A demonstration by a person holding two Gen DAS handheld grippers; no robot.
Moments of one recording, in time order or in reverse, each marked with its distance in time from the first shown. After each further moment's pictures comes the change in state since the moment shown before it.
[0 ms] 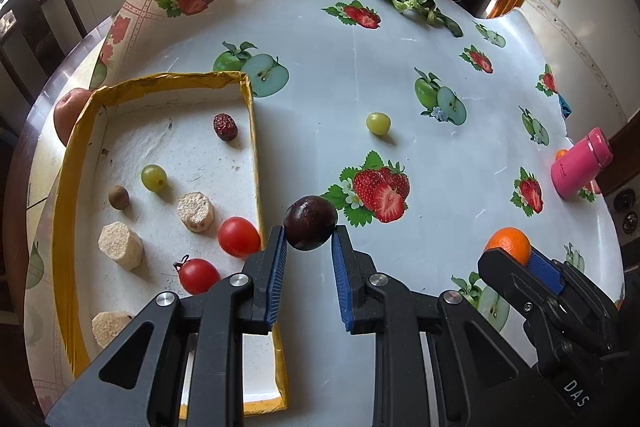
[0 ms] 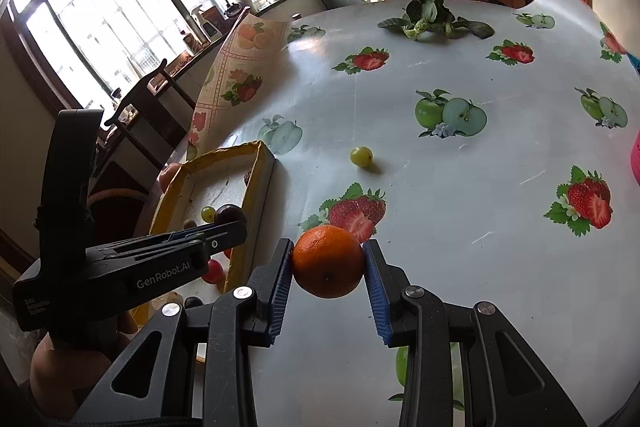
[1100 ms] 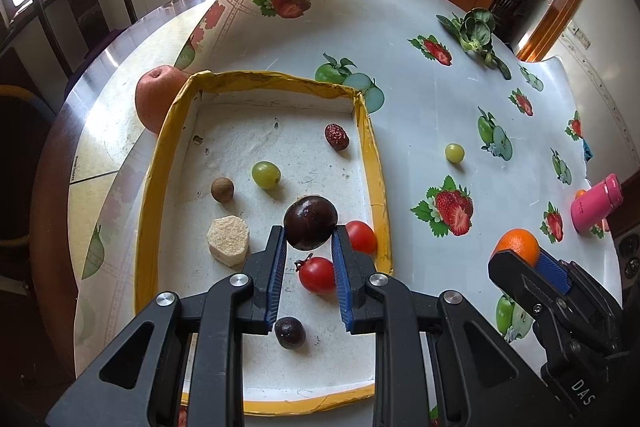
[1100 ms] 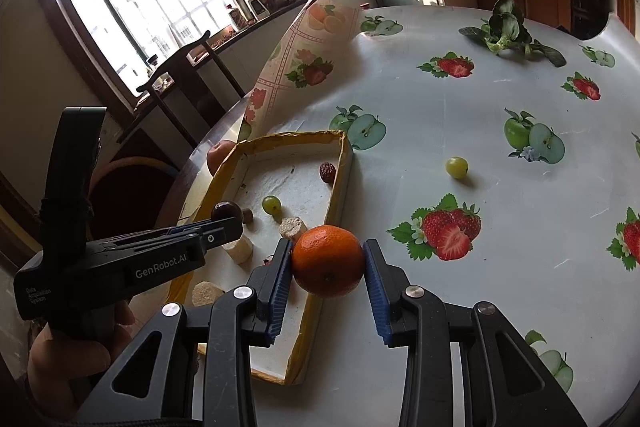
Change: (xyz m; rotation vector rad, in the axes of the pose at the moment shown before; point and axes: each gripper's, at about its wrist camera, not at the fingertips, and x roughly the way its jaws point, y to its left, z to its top) left arm -0.024 0.089 -0.004 -0.128 -0.038 0.055; right arm 0.031 0.082 0.006 -0.133 0.032 0.074
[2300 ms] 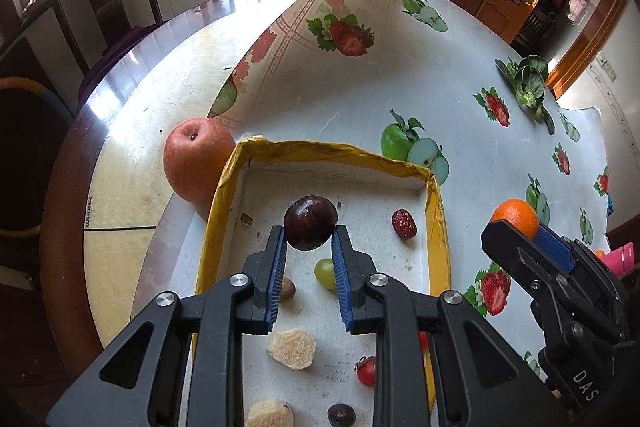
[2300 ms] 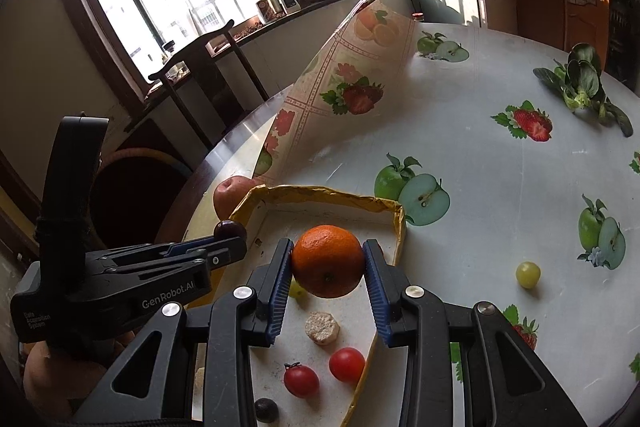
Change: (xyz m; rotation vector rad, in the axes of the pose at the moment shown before) left arm 0.035 0.052 0.079 -0.081 -0.005 0.050; right arm 0.088 0.039 0.087 -0.119 0.009 0.039
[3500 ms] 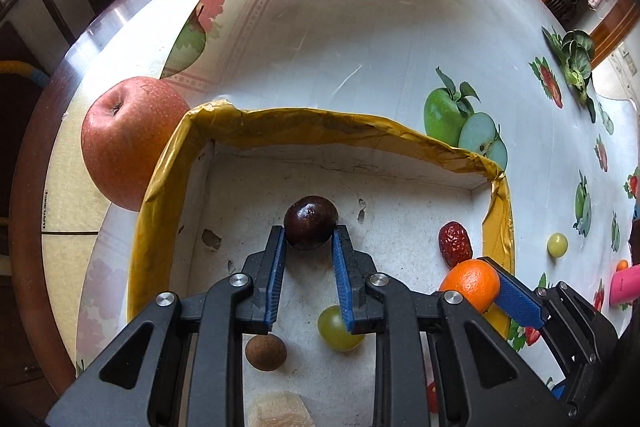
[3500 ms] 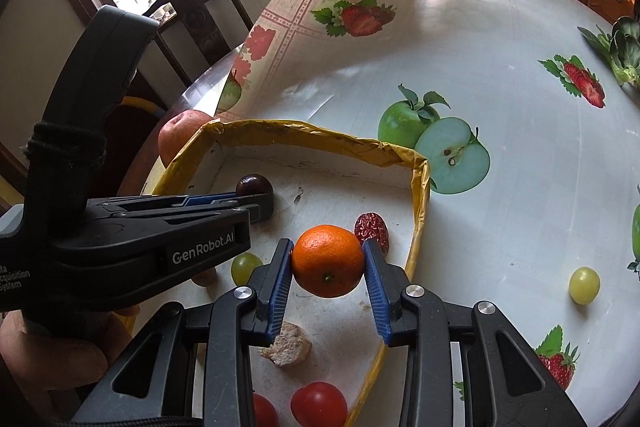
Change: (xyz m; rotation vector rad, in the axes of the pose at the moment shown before) left arm 0.087 -0.003 0.004 -0.015 0.138 0.036; right arm 0.091 -0.011 -0.025 -0.050 0.186 -0.021
